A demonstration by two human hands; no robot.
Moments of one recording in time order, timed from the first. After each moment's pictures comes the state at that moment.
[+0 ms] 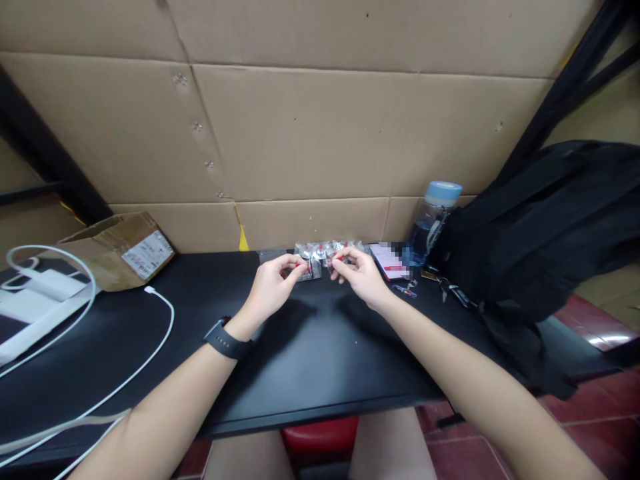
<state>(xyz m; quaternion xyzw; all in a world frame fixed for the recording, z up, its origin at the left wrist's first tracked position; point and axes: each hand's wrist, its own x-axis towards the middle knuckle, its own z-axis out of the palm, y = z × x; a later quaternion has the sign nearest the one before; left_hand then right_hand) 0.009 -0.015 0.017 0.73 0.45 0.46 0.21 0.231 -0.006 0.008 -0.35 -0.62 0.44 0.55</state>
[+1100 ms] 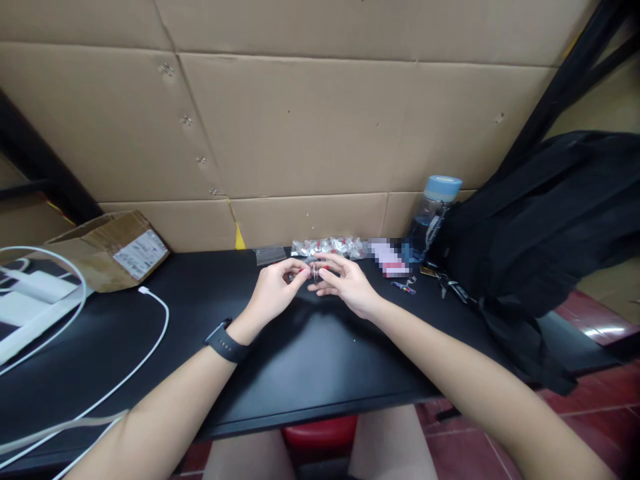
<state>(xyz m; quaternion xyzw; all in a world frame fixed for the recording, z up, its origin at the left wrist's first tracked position) 0.018 -0.020 0.010 0.75 0.45 0.44 0.22 0.213 -0.024 0.000 -0.29 -0.52 0.64 0.50</state>
